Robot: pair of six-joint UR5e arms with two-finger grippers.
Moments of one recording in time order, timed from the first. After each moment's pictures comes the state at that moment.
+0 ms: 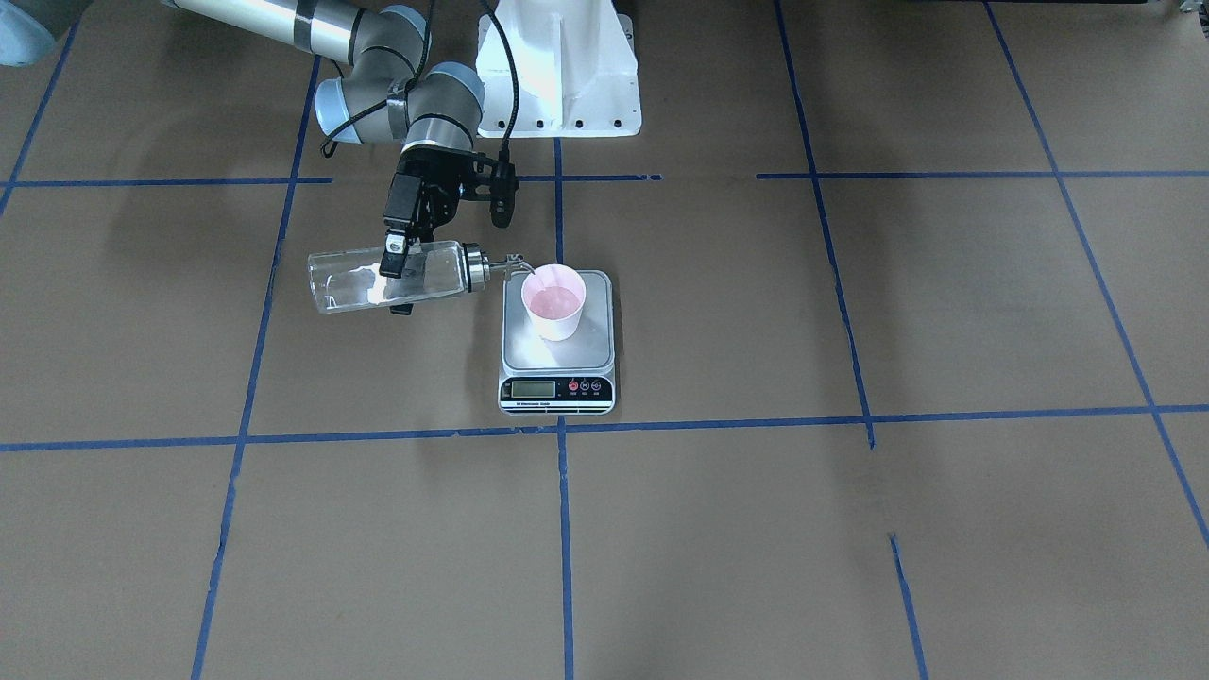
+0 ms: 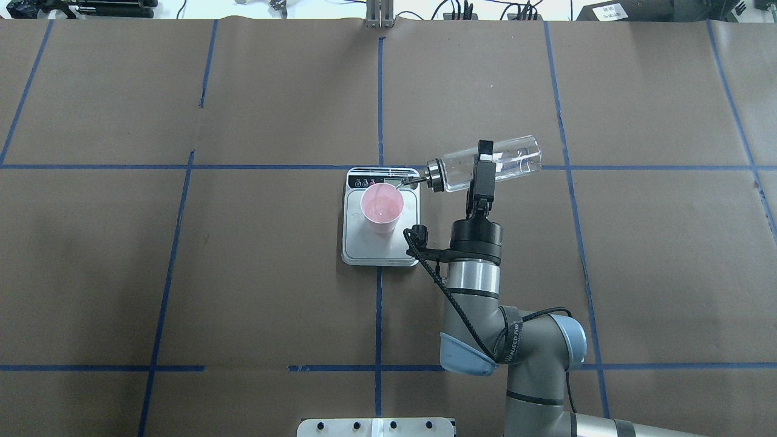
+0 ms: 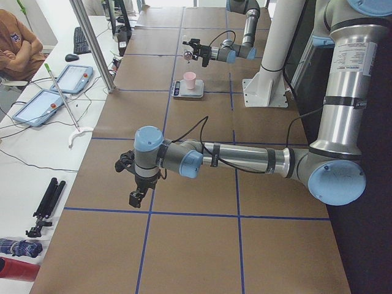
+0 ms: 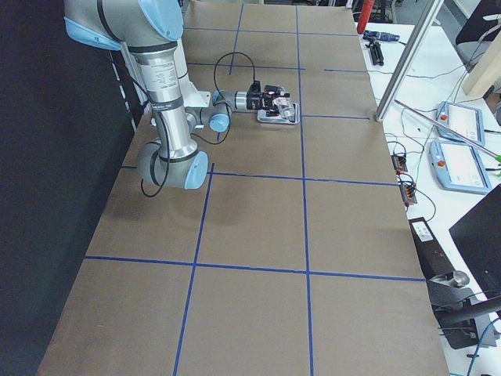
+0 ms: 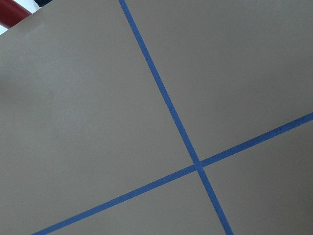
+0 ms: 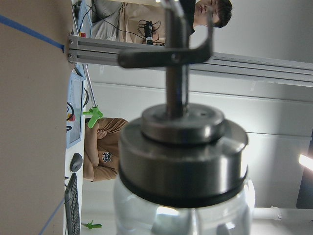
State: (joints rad) left arm -1.49 -1.65 -1.56 -1.82 -2.16 0.18; right arm 0.21 -1.12 1.58 -1.17 0.03 -0.17
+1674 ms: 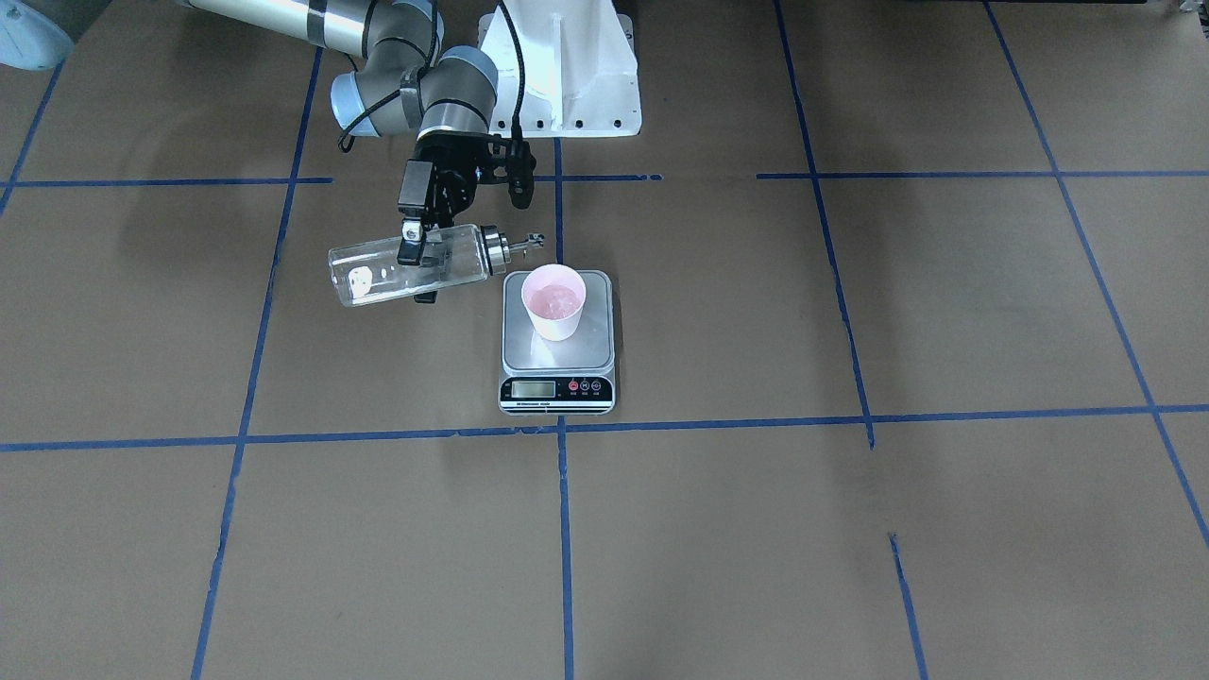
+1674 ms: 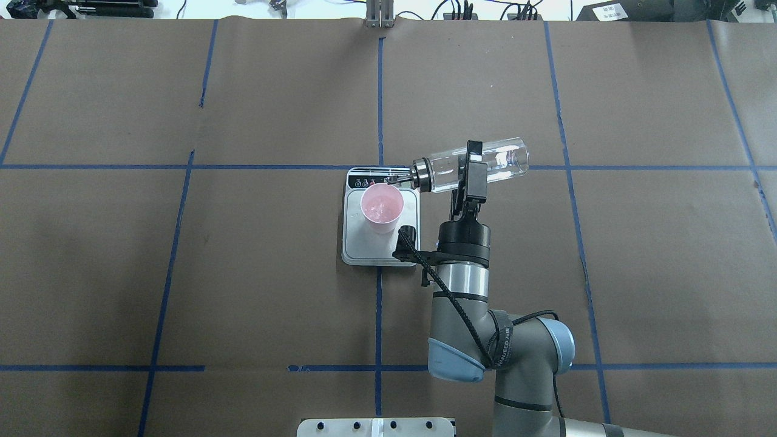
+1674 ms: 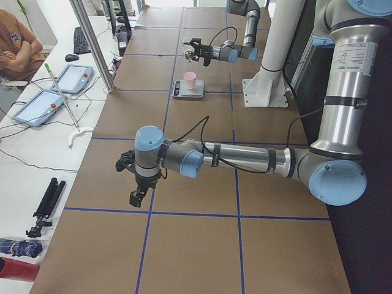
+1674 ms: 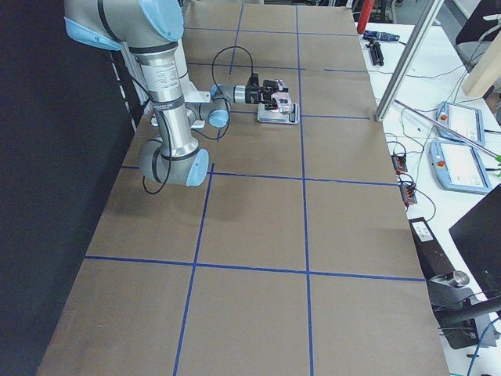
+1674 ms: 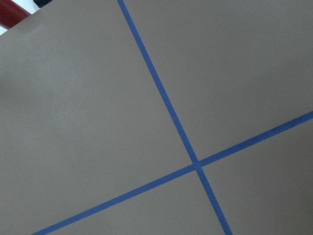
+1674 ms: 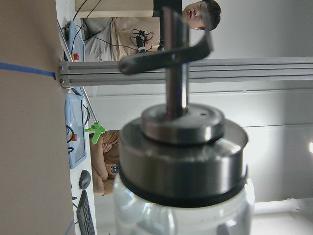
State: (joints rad) left arm -1.49 -1.65 -1.56 -1.82 -2.16 0.18; right arm 0.20 -1.08 1.58 -1.10 0.05 -0.15
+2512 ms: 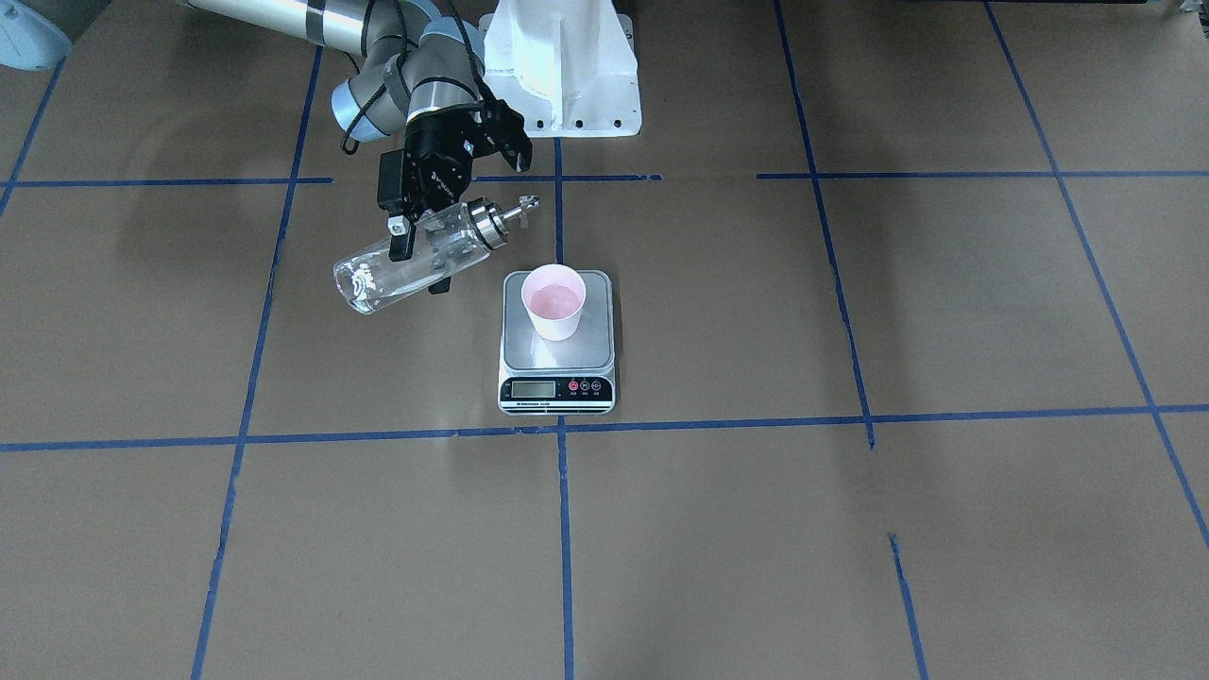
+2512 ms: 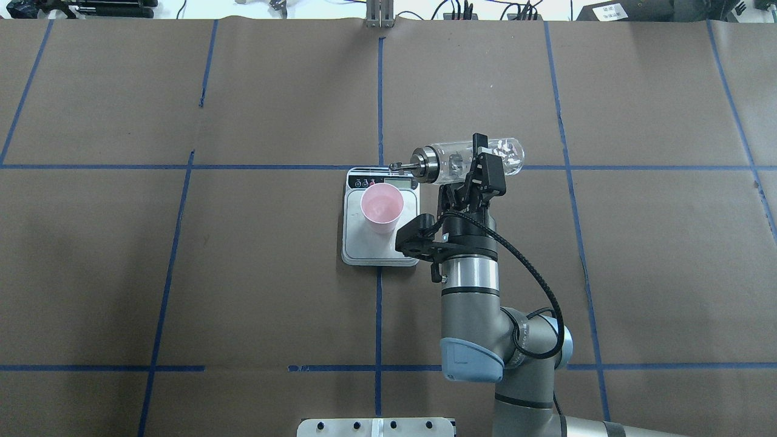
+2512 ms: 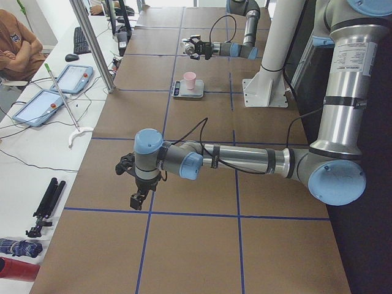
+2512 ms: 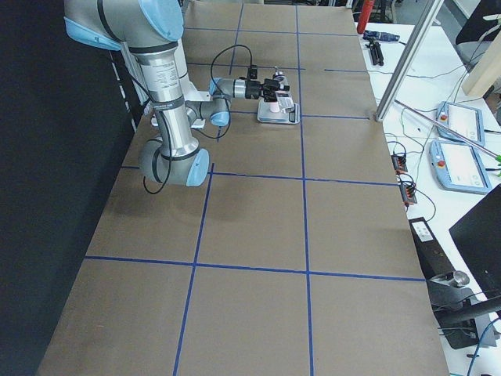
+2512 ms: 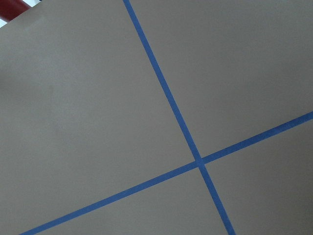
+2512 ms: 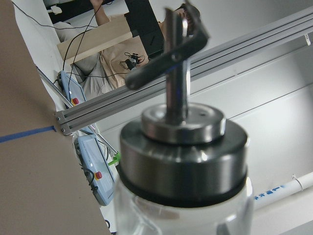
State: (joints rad) left arm -1.49 -1.65 -1.54 -1.77 -2.16 0.17; right arm 0.20 -1.08 1.60 -0.76 0.16 -0.13
